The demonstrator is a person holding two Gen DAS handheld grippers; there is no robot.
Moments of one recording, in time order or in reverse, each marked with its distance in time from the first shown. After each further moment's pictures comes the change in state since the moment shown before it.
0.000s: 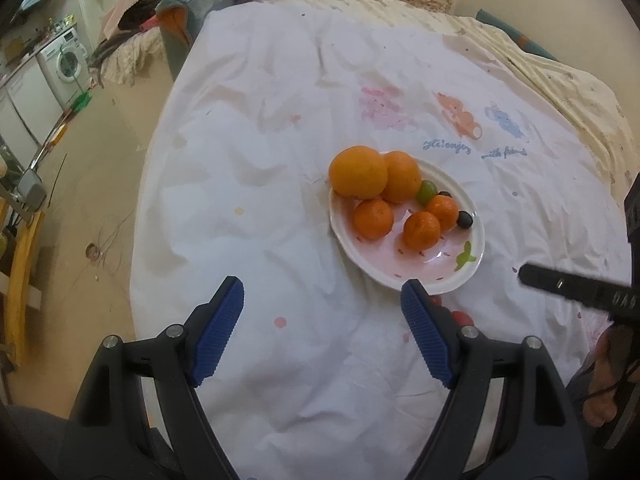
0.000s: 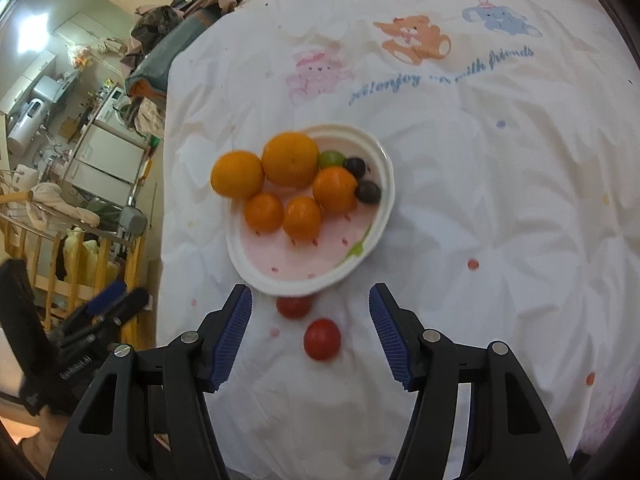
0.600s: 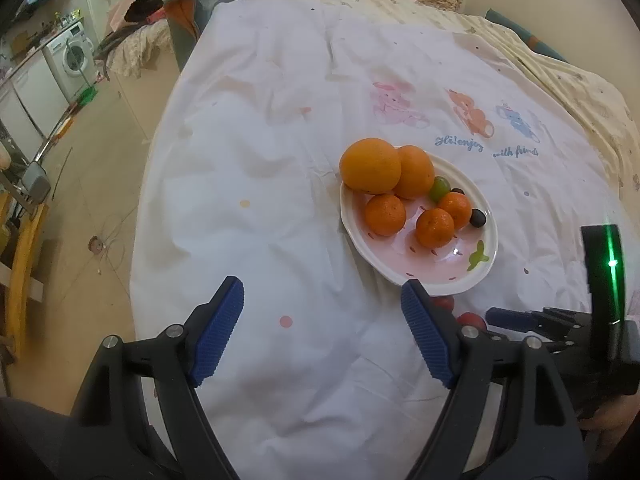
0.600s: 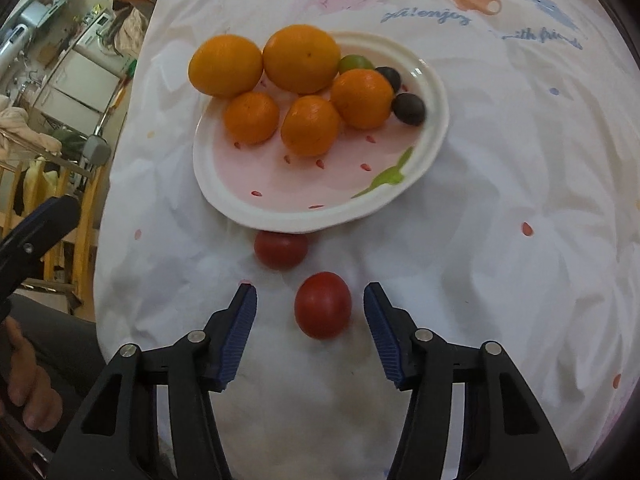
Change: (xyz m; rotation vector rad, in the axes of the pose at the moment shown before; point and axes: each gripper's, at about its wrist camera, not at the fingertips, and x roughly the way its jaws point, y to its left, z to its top) left arm 0.014 0.006 -0.003 -0.031 0.019 0.019; right arm 0.076 0.028 -0.023 -0.150 0.175 -0.156
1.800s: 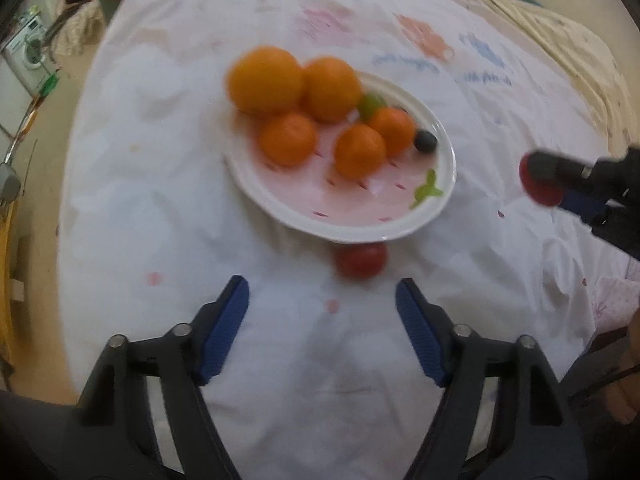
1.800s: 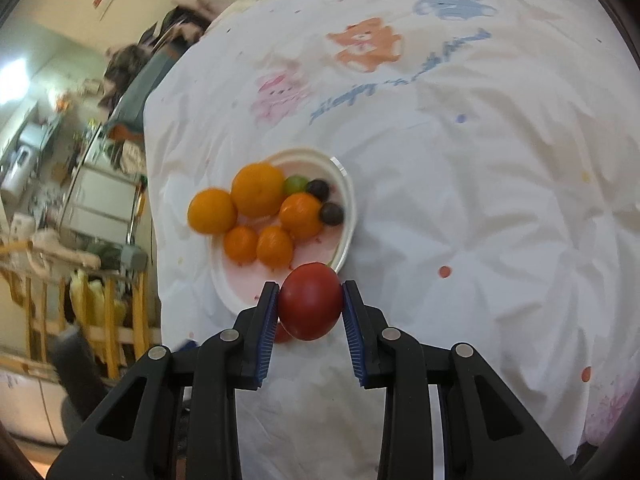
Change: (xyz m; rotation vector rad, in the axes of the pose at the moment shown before) left arm 0.058 -0.083 -0.030 0.078 0.185 -0.078; right arm -0.086 -0.086 0.015 0.328 -0.233 0.198
